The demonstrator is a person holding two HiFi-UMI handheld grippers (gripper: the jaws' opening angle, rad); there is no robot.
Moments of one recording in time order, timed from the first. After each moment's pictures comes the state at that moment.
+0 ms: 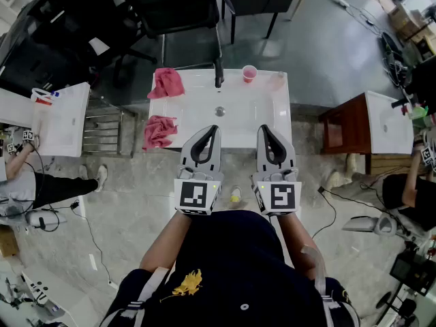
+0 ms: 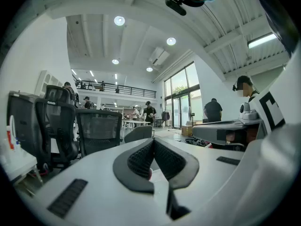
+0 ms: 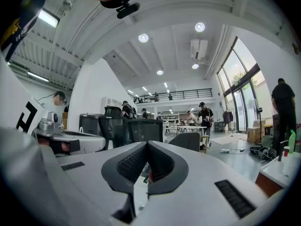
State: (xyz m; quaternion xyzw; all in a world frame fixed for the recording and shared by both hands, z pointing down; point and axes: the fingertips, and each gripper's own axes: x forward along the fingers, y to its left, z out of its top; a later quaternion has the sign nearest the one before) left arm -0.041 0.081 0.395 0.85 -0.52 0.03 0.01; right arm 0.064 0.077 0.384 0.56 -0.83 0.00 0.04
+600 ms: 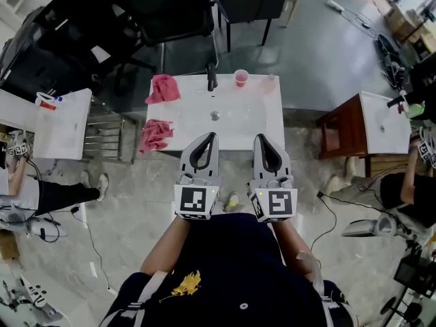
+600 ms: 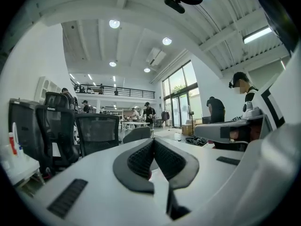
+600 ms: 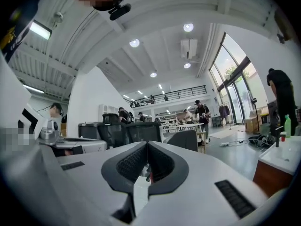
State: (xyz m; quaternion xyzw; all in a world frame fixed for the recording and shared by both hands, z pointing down) left arm 0.001 0.109 0.387 0.85 -0.53 0.03 -0.01; right arm 0.109 0.112 0.381 0.57 -0.82 0.04 -0.01
